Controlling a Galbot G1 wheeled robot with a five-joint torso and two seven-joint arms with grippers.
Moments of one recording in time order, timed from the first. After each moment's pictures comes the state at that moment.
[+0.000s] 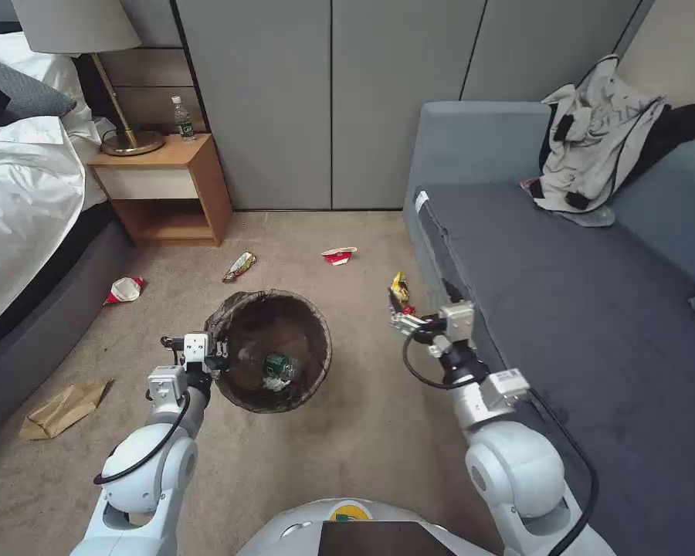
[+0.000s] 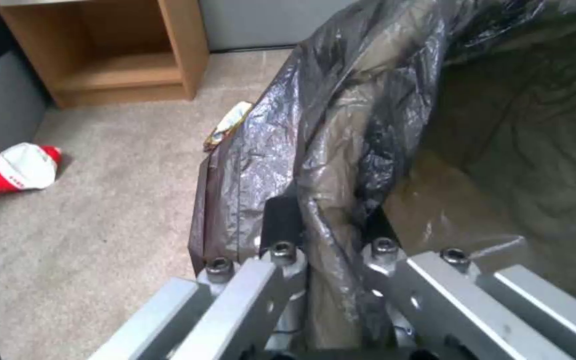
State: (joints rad) left arm 1.56 -1.39 -0.66 -2.27 -0.20 0.53 -0.04; right arm -1.56 1.36 0.43 2.33 0.10 -0.12 0.04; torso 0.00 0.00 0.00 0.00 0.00
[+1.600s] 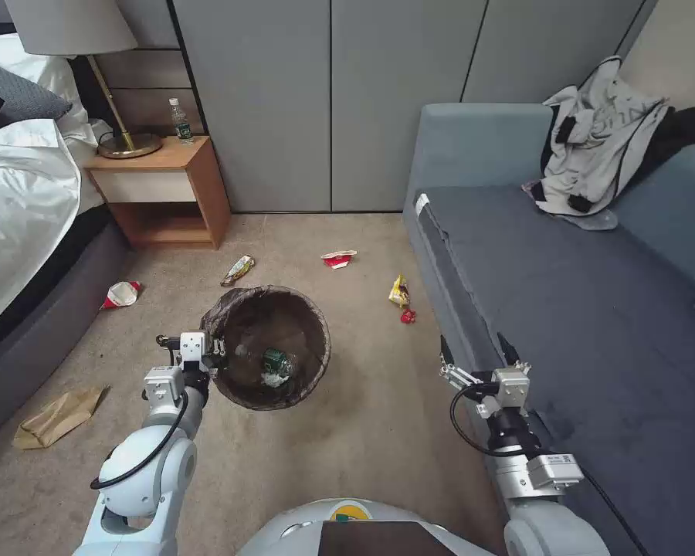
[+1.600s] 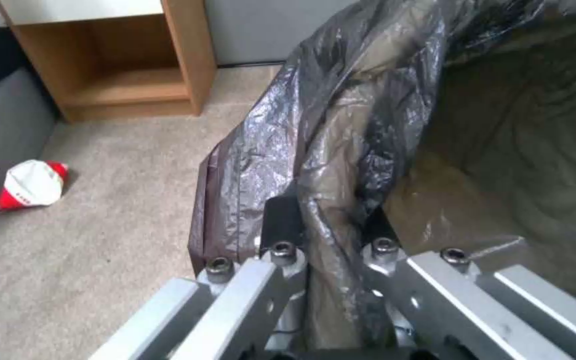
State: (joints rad) left arm 1.57 -1.42 -0.66 -2.29 -0.17 0.52 -0.04; right arm -1.86 1.41 0.58 2.28 0.11 0.17 0.04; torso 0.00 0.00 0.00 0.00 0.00
